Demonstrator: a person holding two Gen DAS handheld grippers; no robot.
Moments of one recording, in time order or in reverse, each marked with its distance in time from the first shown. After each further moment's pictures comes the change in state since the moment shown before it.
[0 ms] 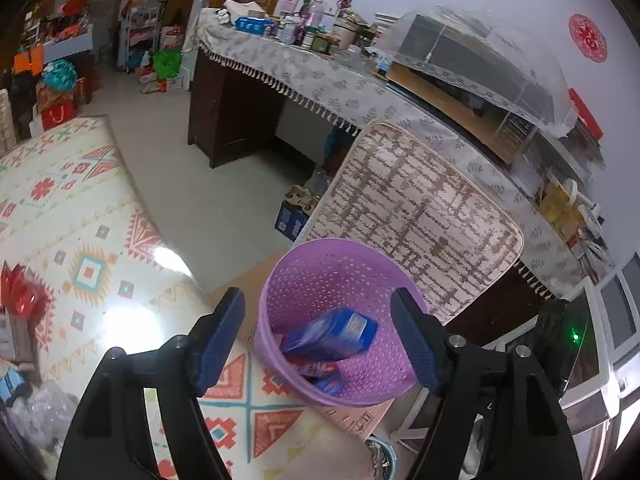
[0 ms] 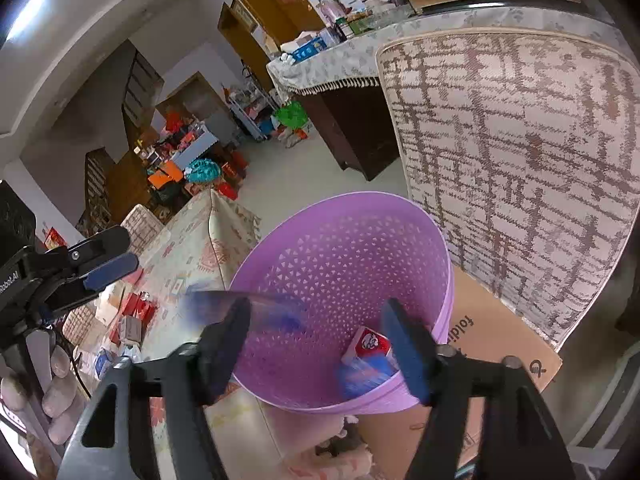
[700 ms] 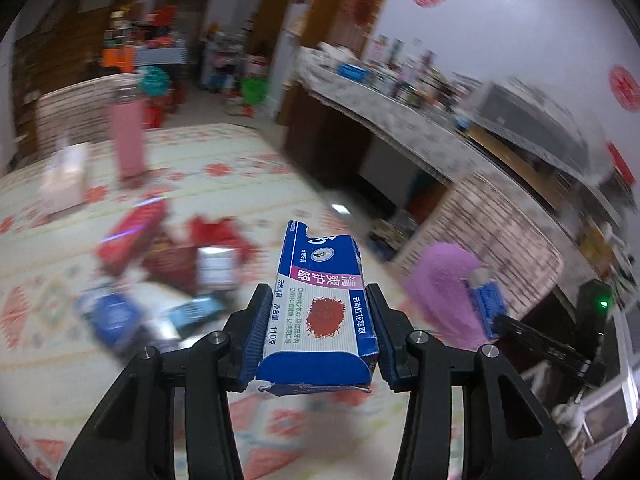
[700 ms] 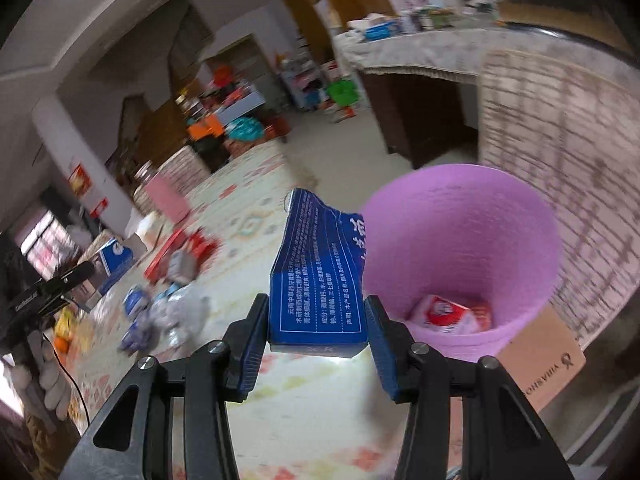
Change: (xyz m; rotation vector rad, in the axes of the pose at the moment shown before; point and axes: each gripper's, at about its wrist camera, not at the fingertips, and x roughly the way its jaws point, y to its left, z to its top) left arm -0.160 0.124 -0.076 -0.109 -0.155 0.194; right arm -0.005 0.096 -0.044 -0.168 0.085 0.074
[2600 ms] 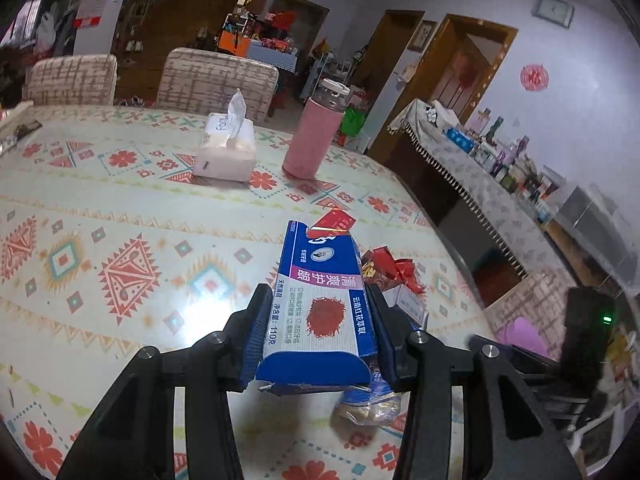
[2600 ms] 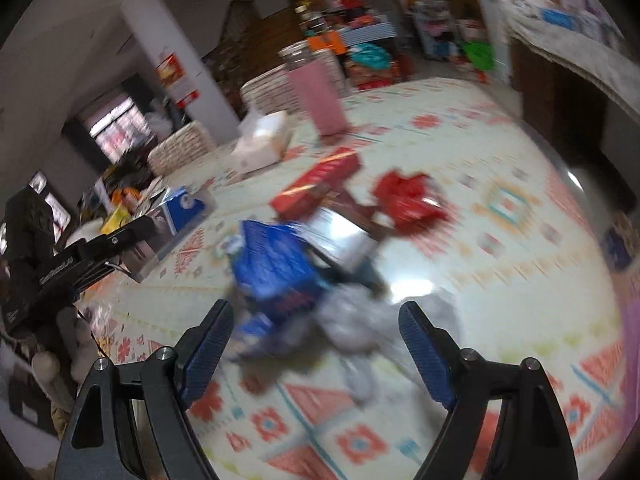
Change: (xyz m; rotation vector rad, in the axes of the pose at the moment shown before) left arm -0.087 0.211 -0.037 -0.352 -0.159 0.188; right arm 0.163 0.263 -0.014 -0.379 0.283 0.279
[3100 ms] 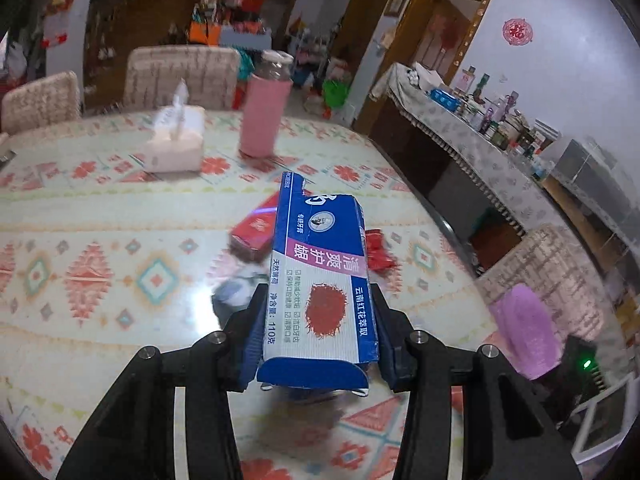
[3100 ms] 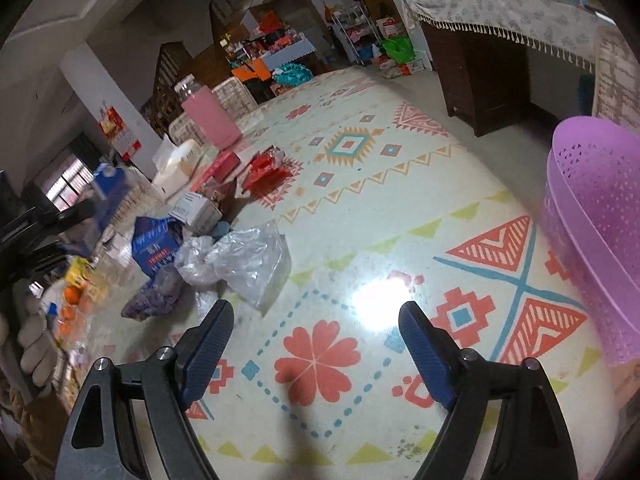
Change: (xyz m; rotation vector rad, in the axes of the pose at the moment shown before) left arm 0.028 -0.068 -0.009 0.145 0.080 0.041; right arm -0.054 -0.108 -0.090 0.241 -0.098 -0.149
